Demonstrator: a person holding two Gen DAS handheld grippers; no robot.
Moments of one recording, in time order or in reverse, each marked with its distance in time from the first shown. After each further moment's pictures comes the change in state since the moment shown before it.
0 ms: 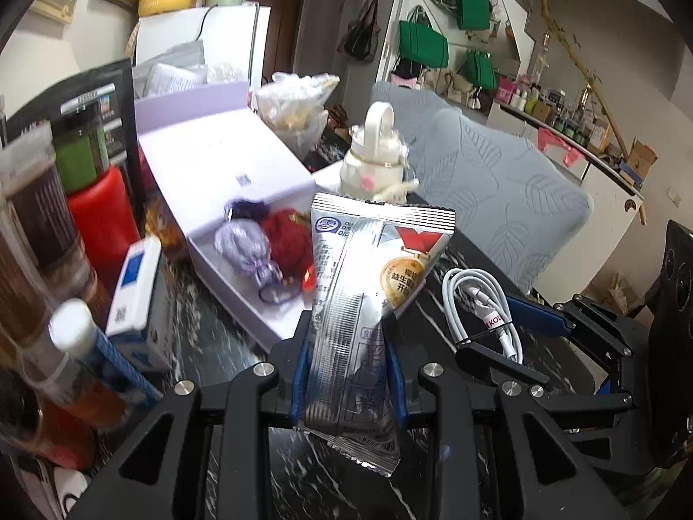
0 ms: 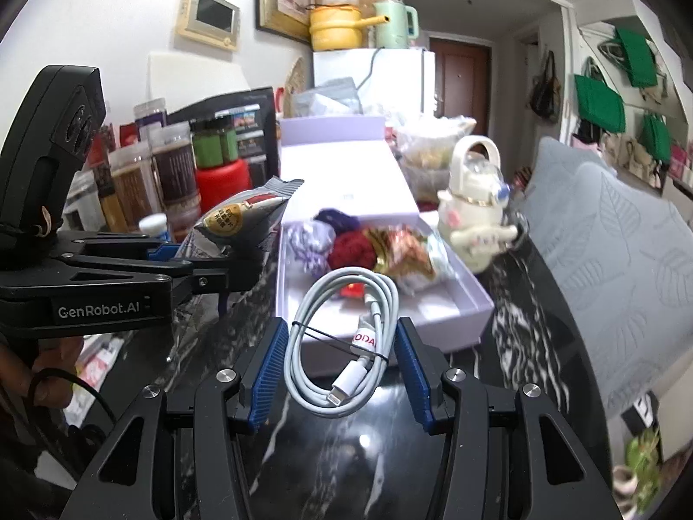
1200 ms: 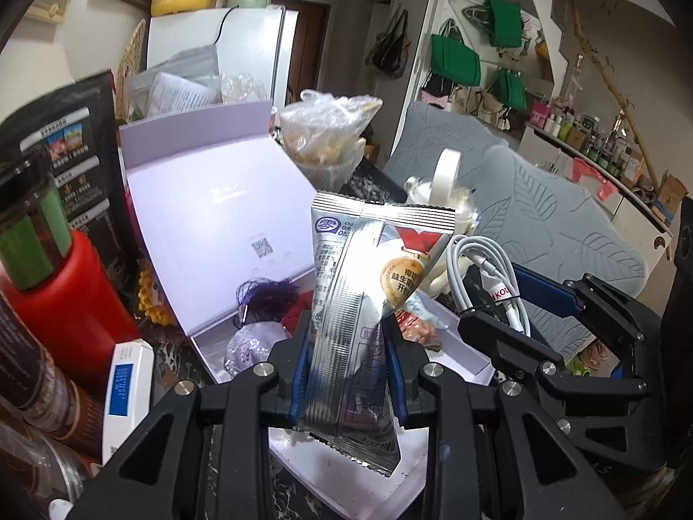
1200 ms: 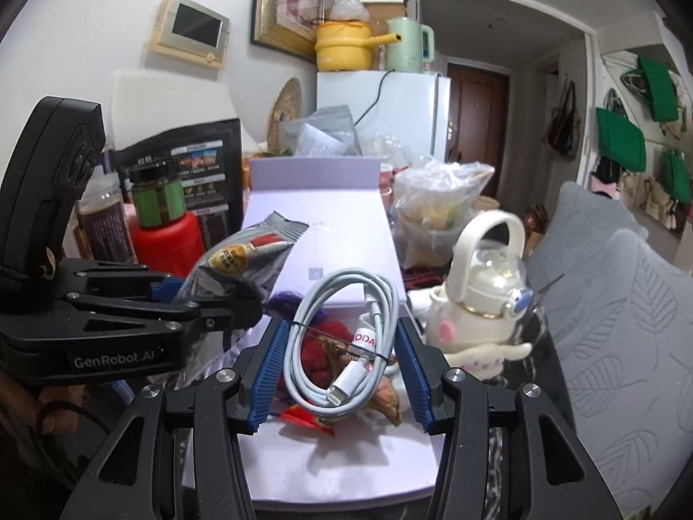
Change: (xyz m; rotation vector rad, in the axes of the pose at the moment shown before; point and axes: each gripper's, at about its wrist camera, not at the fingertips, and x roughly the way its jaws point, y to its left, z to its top) left arm 0.080 0.037 0.083 -0.054 -0.042 0.064; right arm 0.095 -0.054 0.082 -0.064 -0.064 0.027
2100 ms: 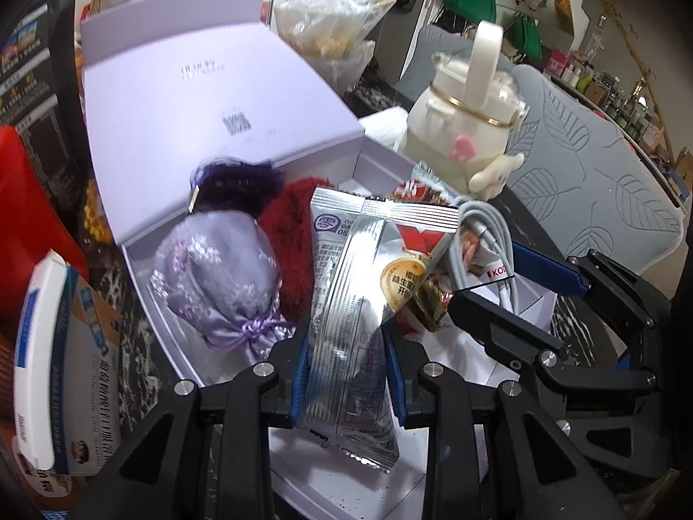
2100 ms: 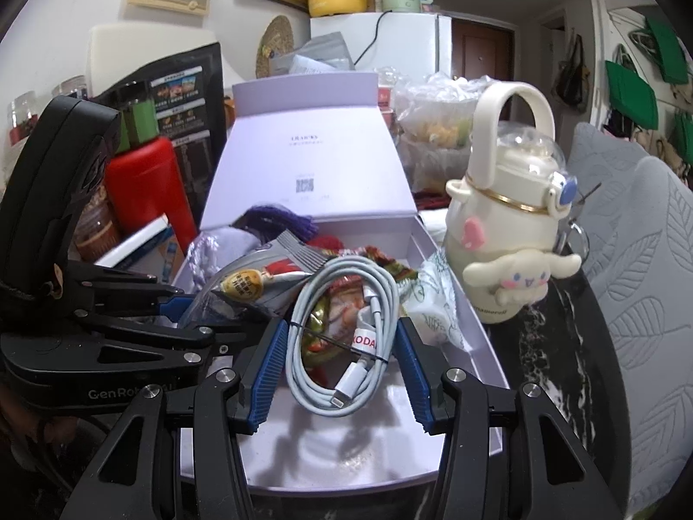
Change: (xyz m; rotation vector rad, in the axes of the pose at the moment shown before) left arm 0.082 0.006 -0.047 -0.020 0.228 -0.007; right arm 0.057 -0.013 -0.054 0.046 0.141 0.030
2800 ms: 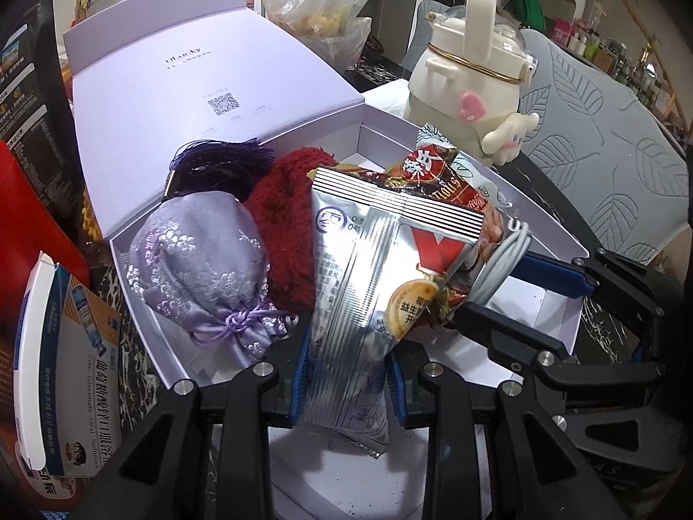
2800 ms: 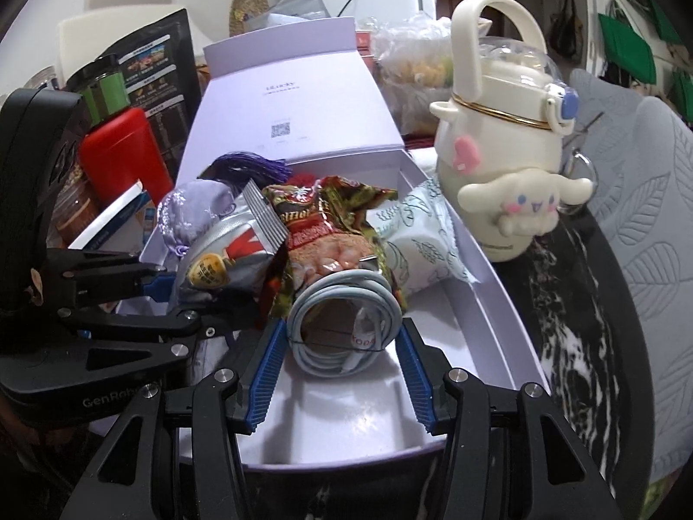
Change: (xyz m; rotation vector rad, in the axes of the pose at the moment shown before) left arm 0.026 -0.018 -0.001 0.067 0.050 0.083; right arm 0.018 -0.013 -0.015 0.073 0.132 -0.001
